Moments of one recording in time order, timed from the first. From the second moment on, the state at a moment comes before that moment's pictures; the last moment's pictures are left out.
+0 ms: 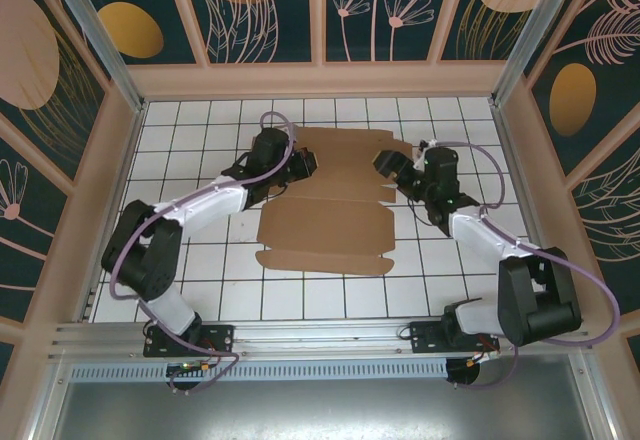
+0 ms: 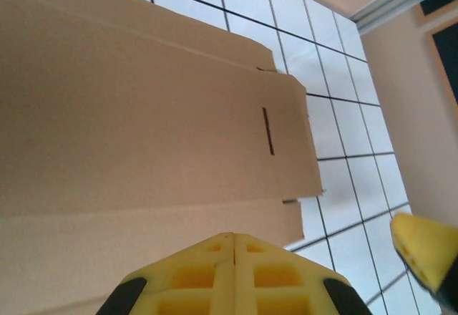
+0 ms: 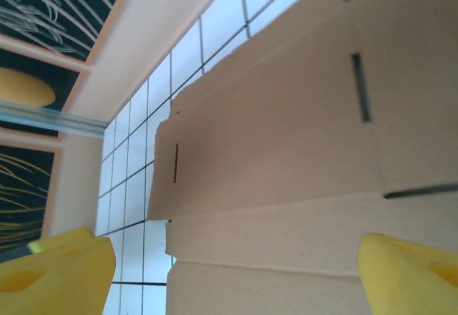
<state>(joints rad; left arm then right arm) -0.56 1.72 1.11 0.03 0.19 -0.75 0.24 1.32 0.65 0.18 -0.34 0.88</state>
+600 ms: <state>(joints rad) -0.48 1.95 1.12 -0.01 0.20 -0.71 0.13 1.59 0.54 0.48 -0.46 1.18</state>
